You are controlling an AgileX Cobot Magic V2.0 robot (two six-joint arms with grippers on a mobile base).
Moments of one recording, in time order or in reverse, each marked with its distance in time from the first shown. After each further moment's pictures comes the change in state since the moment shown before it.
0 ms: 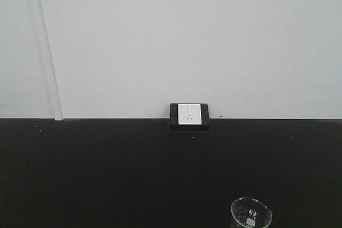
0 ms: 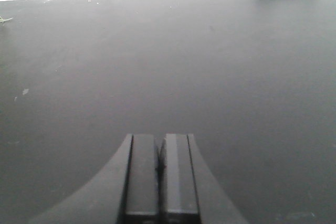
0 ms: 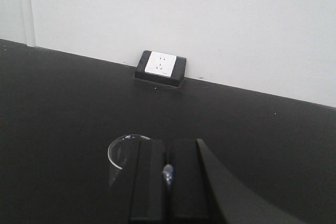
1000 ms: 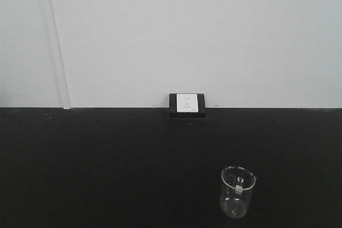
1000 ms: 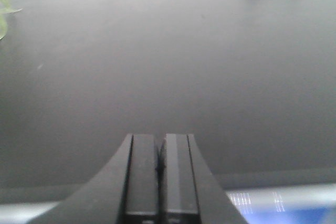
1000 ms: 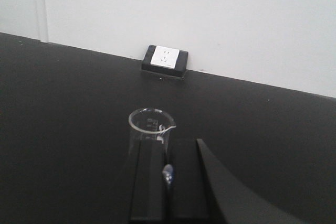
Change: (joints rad) left arm 0.000 0.000 0.000 0.000 0.000 0.000; right arm 0.000 0.000 0.000 0.001 -0.004 0.000
